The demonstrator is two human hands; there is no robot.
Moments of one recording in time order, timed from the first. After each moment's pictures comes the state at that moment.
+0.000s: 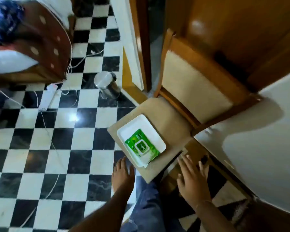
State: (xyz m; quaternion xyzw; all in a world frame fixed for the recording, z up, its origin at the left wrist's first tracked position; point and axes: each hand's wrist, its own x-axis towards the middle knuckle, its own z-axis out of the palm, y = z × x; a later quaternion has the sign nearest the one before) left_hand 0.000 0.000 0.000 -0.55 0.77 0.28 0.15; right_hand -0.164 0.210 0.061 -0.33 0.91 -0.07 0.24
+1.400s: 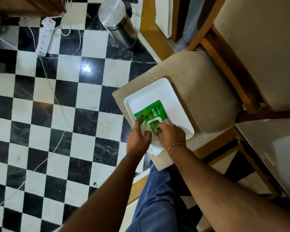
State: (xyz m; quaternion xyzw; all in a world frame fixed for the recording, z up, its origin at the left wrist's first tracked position) left_hand -0.057 -0.063 -0.165 -0.59 0.67 0.45 0.06; right_hand -0.184 0.007 -0.169 -0.38 0.84 -0.07 0.39
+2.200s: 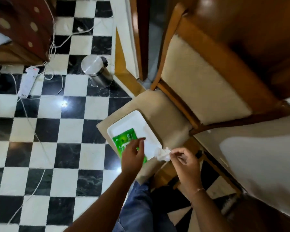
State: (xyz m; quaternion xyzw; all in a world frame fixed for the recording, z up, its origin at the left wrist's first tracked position) left_hand -0.122 -0.035 -0.007 -0.49 0.72 0.49 0.01; right_hand -0.222 0.131 0.030 0.03 0.78 -0.53 0.32
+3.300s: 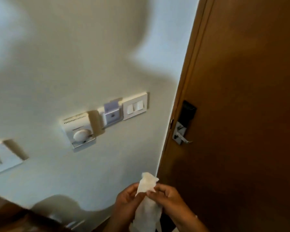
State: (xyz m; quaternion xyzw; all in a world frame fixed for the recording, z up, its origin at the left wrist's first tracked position) left_hand -0.230 0.381 0.318 0.11 0.64 0.63 0.42; right_hand -0.123 0.521 0.338 0.37 0.57 -0.74 -0.03
